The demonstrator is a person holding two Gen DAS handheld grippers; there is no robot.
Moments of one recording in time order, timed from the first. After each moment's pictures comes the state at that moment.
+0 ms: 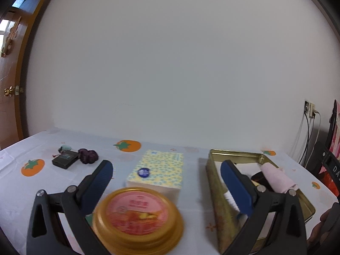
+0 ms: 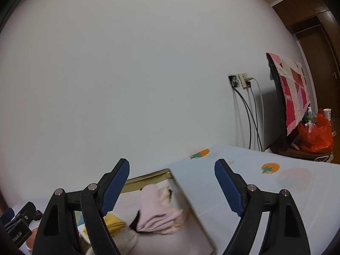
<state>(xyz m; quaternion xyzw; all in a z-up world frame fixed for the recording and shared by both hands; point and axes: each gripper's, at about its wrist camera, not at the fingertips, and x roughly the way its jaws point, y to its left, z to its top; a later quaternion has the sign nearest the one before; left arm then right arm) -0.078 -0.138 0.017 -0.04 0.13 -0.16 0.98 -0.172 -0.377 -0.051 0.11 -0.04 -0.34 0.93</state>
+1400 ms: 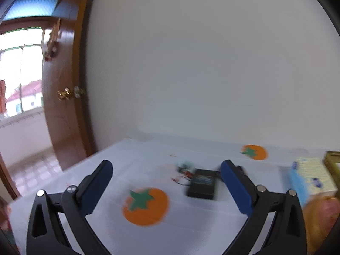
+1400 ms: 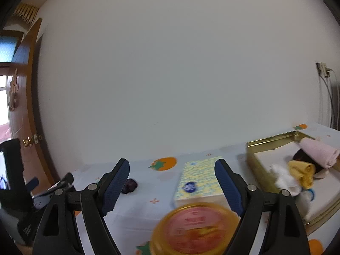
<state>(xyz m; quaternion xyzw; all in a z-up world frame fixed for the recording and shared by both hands) 0.044 0.078 0.011 0.02 0.14 0.07 0.99 -0.031 -0.146 -0.075 0.08 0.04 -0.13 0.99</state>
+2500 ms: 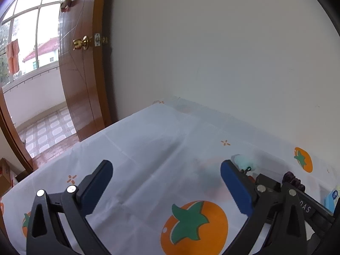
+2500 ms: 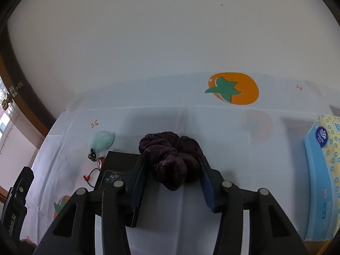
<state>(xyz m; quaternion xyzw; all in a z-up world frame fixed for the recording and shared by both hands) 0.148 0.165 -0.012 -0.07 0.28 0.13 0.95 0.220 -0.085 -0.139 0.11 0.37 -0.07 0.92</state>
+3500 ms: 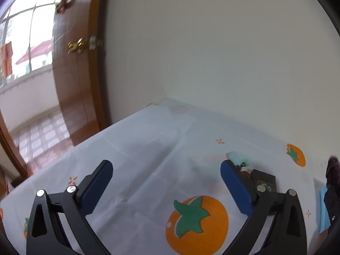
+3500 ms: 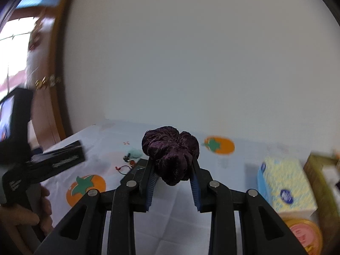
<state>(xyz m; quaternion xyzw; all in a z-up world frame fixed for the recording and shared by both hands) 0.130 0.163 -0.010 -0.06 0.27 0.10 0.96 0.090 -0.029 -0.093 -0.06 0.16 -0.05 0.98</state>
